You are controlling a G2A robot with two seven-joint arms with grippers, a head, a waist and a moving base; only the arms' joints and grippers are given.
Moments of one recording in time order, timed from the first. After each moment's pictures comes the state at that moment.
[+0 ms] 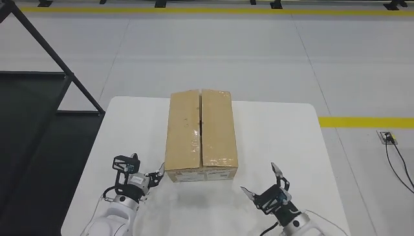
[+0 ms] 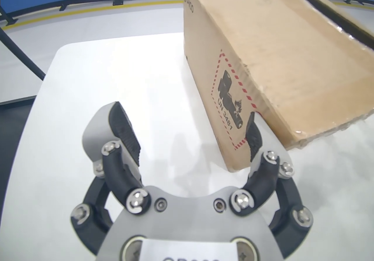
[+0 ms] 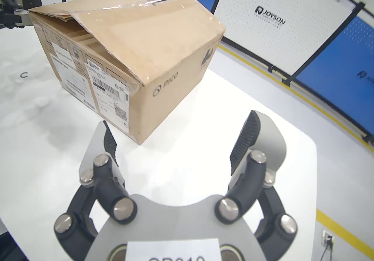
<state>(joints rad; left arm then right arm) 1.44 -1.19 -1.42 -1.78 1.25 -0.06 -0.11 -1.53 -1.18 1.29 -1.93 -1.71 -0.13 -0.07</state>
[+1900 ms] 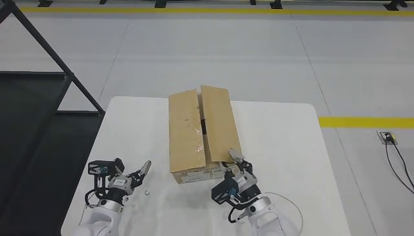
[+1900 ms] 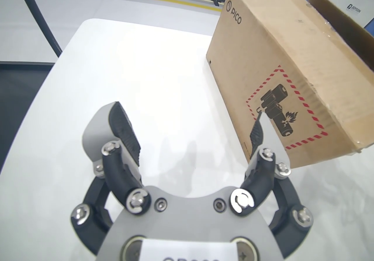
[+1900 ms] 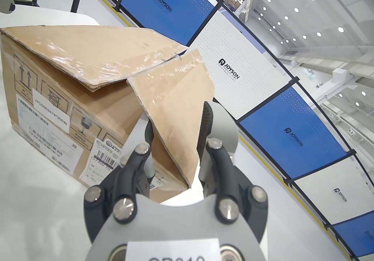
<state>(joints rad) 1.49 -1.20 -1.55 -1.76 1.04 -0.07 -0.09 -1.24 -1.28 0.99 -1.72 -2.03 0.16 -0.04</state>
